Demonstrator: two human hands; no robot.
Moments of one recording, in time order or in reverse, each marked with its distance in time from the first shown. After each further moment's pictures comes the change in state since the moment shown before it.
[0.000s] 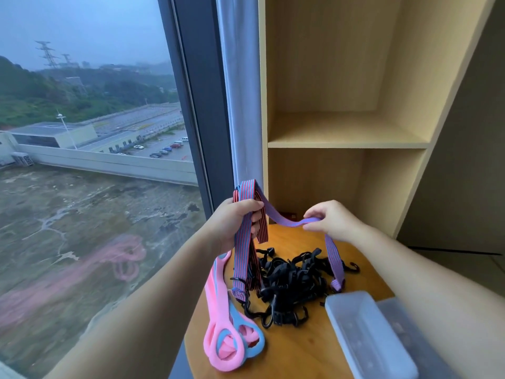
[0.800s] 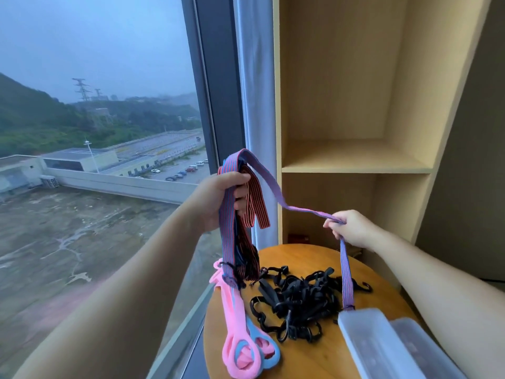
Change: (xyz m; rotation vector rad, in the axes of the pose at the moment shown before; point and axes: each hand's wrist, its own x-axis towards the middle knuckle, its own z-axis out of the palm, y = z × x) left_hand -0.056 0.107 -0.012 -0.002 -0.110 0.120; right_hand -0.013 -0.014 -0.028 0.015 0.034 0.031
